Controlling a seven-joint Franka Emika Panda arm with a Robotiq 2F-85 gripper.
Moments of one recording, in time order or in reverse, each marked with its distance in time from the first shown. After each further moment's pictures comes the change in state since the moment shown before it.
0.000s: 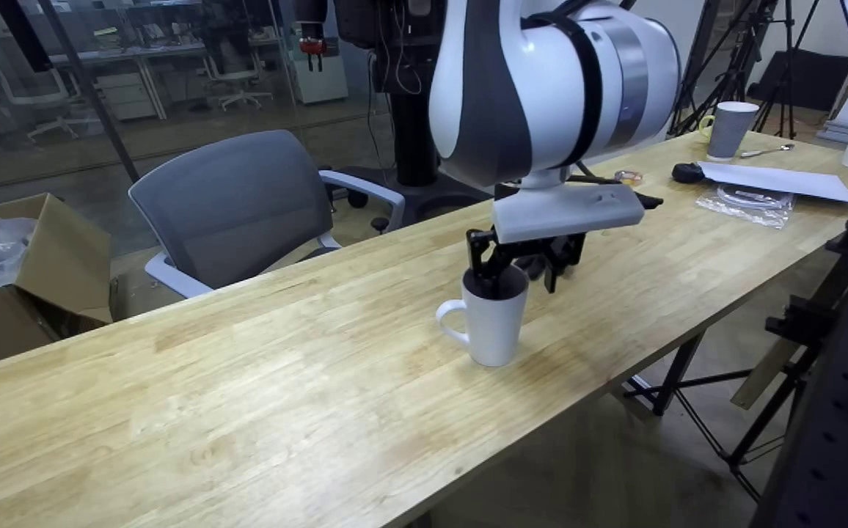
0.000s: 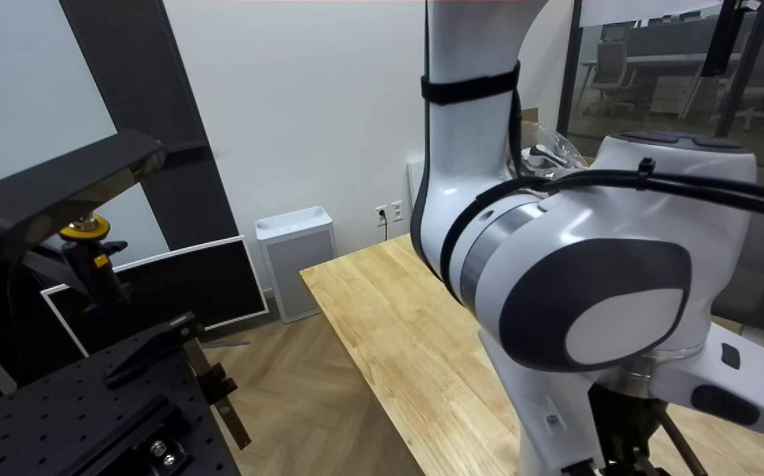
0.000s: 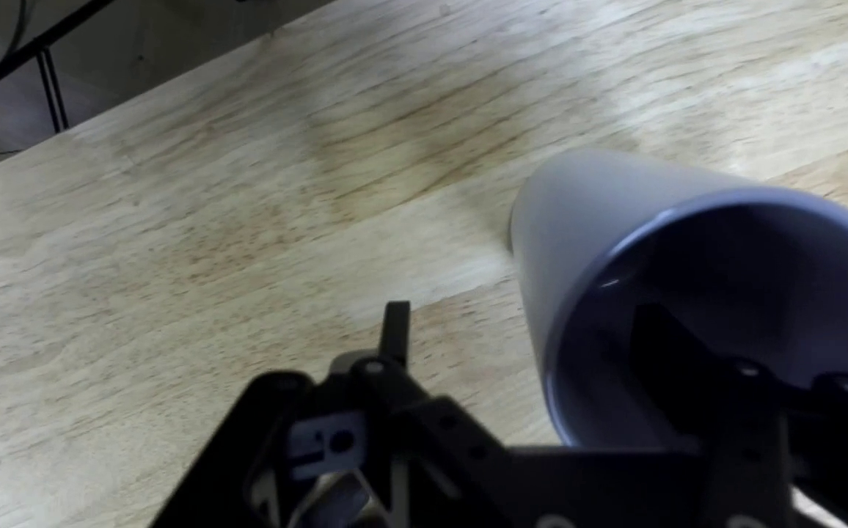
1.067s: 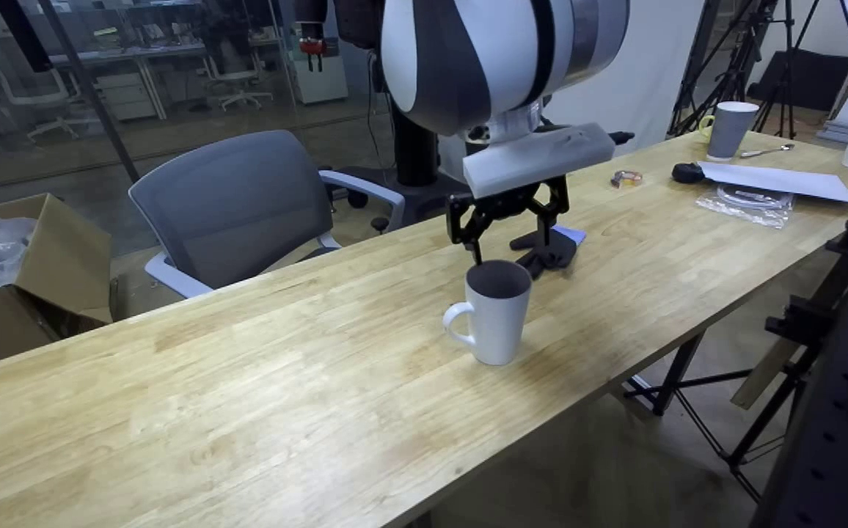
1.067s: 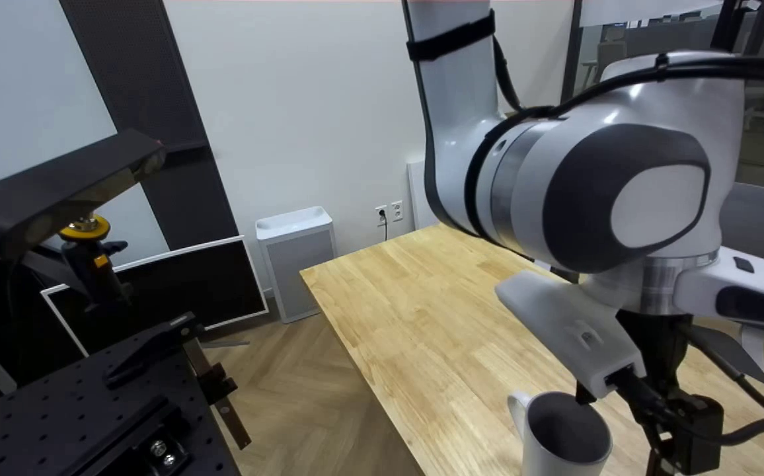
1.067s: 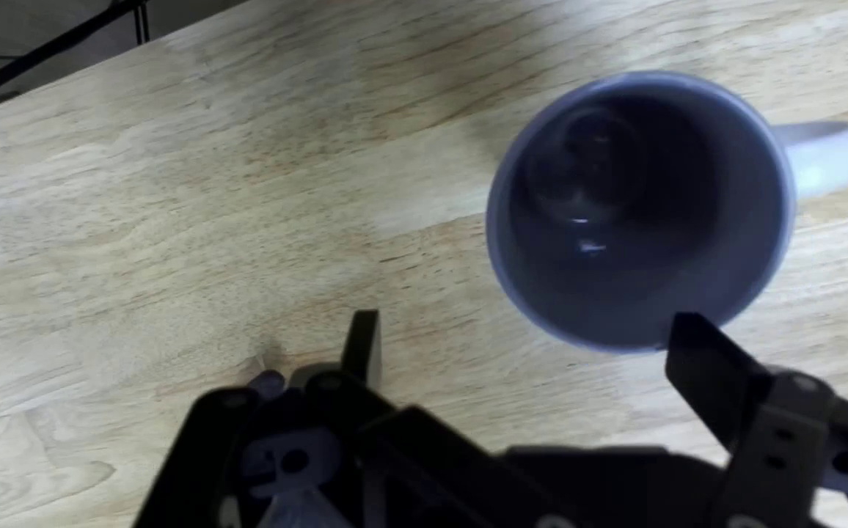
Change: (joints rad) arm 0.279 -0.071 -0.227 0.054 -0.012 -0.205 0.028
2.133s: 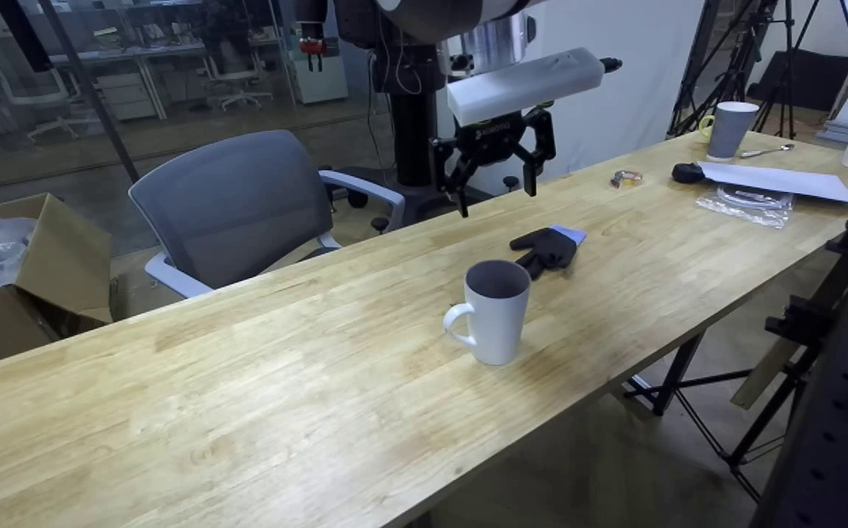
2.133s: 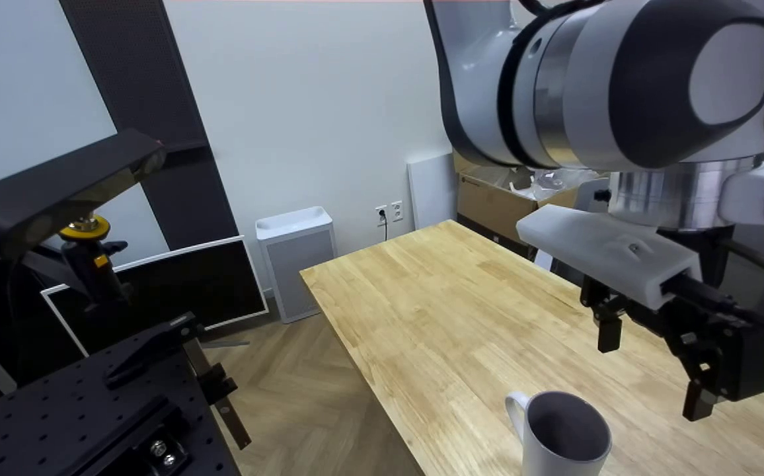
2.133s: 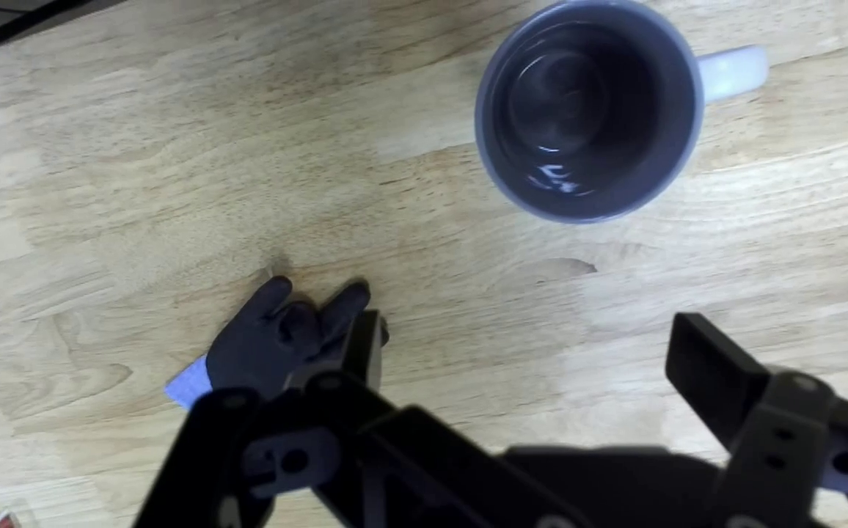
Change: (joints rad) arm 0.010 -0.137 -0.033 0.015 -0.126 -0.129 0.034
